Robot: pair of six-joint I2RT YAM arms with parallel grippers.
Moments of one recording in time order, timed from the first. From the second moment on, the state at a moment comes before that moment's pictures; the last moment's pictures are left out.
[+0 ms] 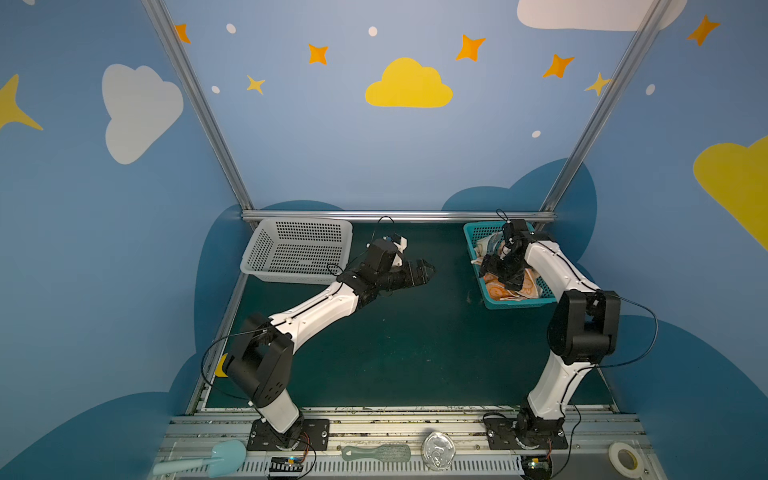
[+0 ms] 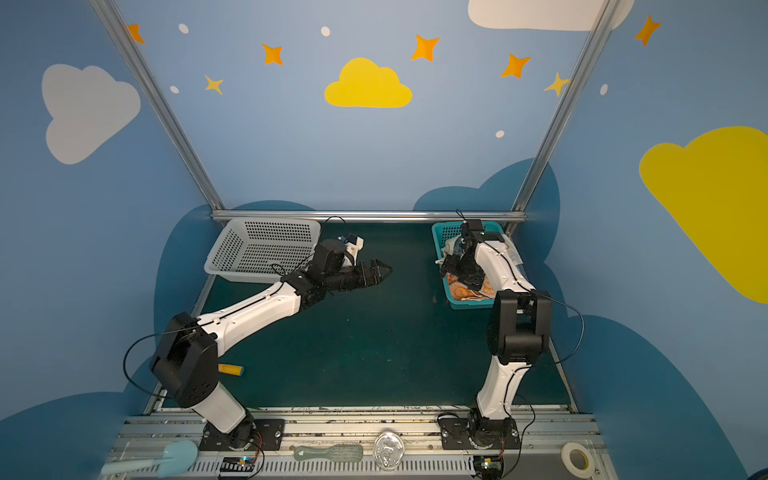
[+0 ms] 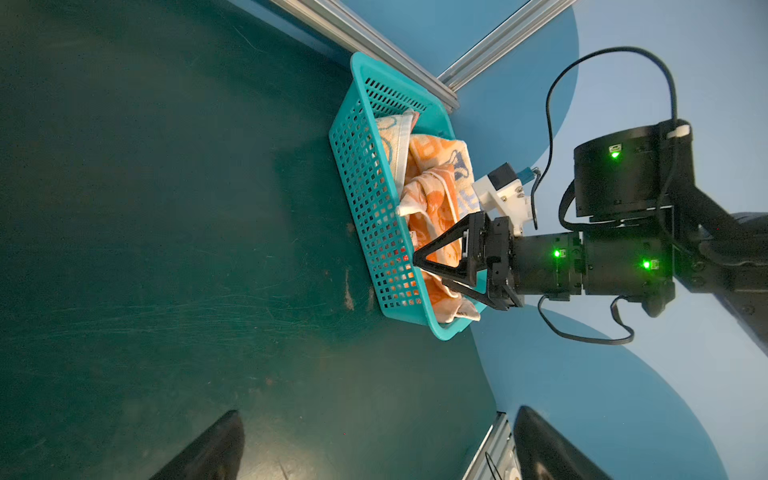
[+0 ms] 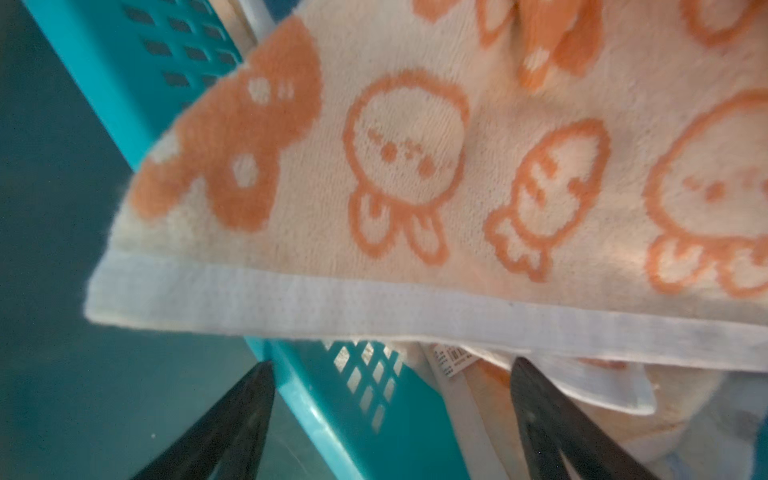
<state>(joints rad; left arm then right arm) -0.64 1.65 1.24 -0.11 0.30 -0.78 0.08 1.87 1.60 -1.05 -0.07 0.46</state>
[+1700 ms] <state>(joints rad) -0.57 1.60 1.27 -0.28 0.40 -0.69 0.12 1.99 1.70 -1.08 0.20 0.20</state>
